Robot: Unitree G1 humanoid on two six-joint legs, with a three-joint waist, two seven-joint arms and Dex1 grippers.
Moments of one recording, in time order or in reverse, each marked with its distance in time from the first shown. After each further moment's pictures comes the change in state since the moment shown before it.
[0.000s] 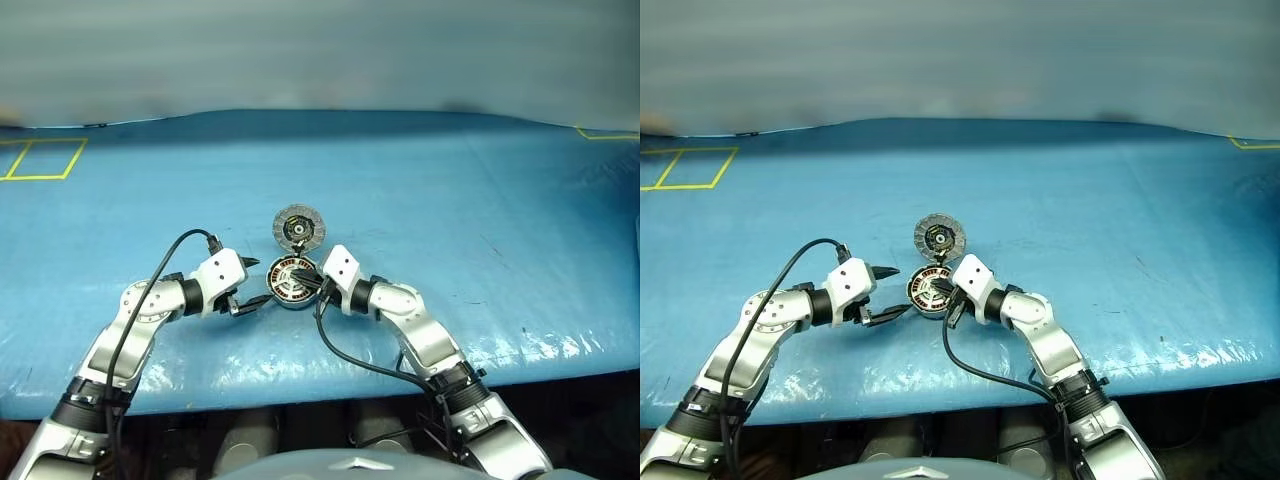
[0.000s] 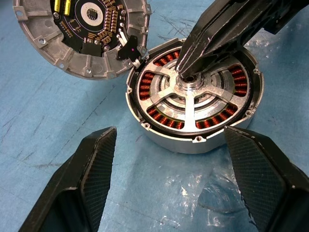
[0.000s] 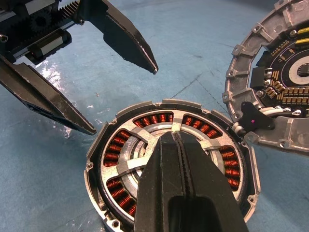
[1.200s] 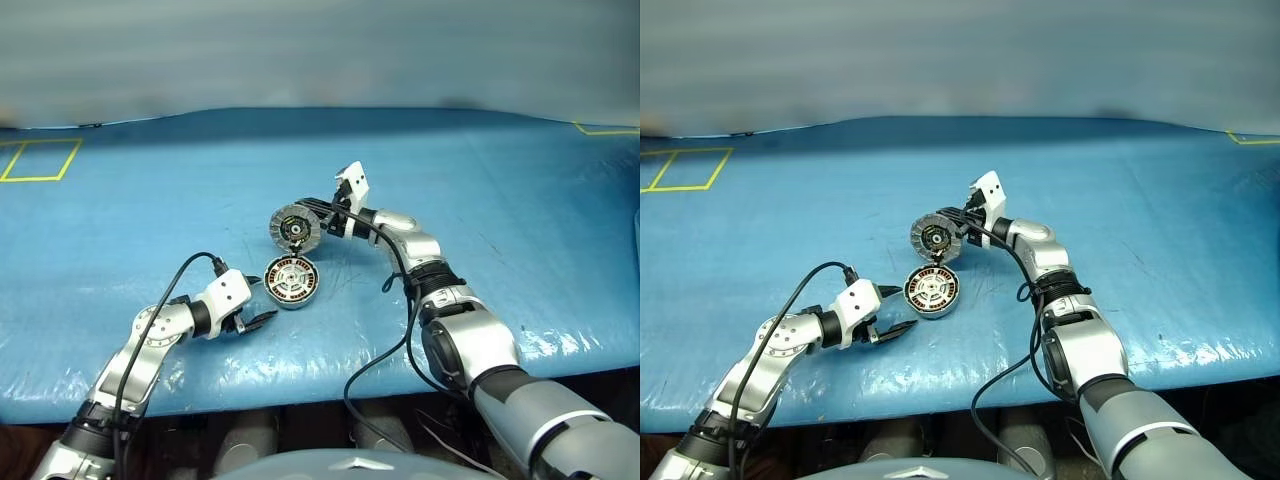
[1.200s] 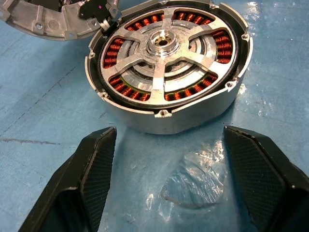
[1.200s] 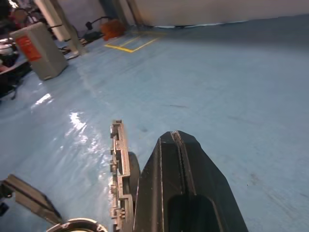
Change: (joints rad) left arm 0.104 -0.049 -0.031 0.000 0.044 -0.024 0.093; right arm -0.632 0.087 -0.327 0.830 0.169 -0.021 0.289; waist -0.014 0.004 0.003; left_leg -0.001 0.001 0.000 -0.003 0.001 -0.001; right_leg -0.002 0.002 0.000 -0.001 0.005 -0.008
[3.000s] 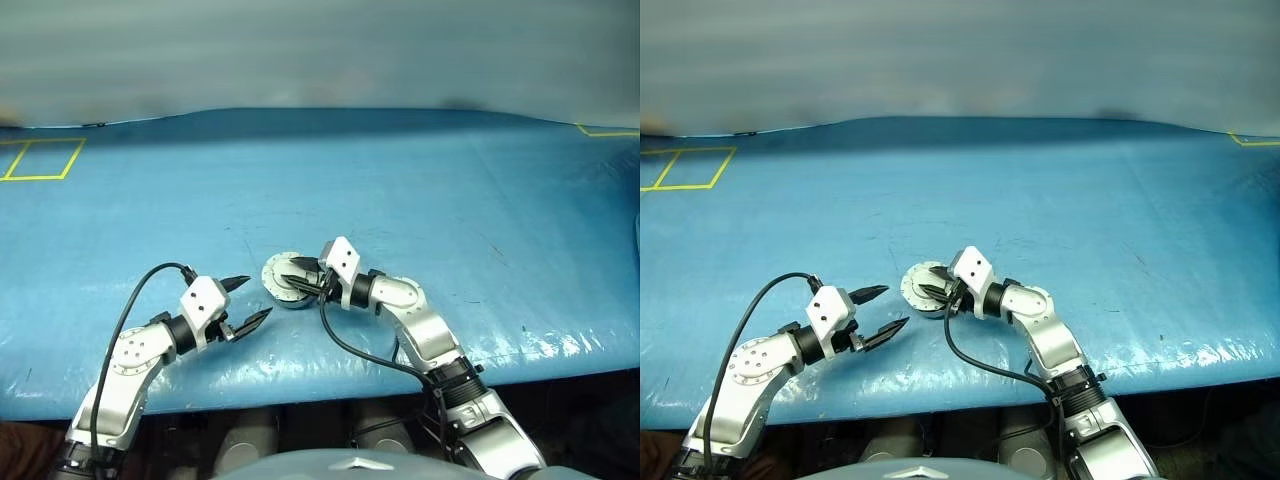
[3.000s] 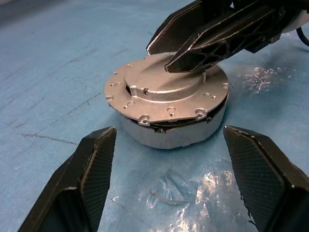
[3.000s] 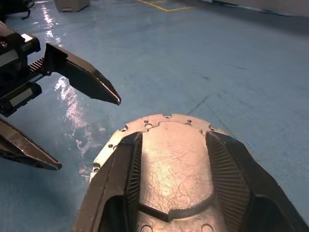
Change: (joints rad) left arm 0.189 -0.053 0.142 -0.091 -0.149 -0.119 0.012; right arm 0.594 -0.058 0.296 -0.841 -0.162 0.040 -0.230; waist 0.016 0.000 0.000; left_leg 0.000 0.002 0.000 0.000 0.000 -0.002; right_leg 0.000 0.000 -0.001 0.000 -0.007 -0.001
